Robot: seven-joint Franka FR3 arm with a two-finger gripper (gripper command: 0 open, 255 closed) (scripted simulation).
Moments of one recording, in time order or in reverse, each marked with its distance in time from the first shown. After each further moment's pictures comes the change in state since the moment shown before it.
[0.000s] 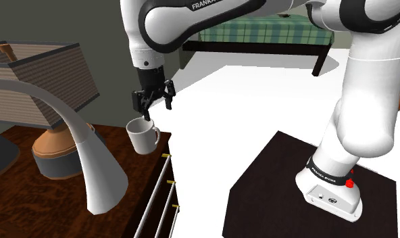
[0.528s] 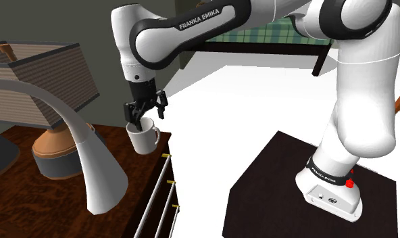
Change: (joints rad) arm 0.037 0.112 0.000 0.061 -0.043 0.050 0.045
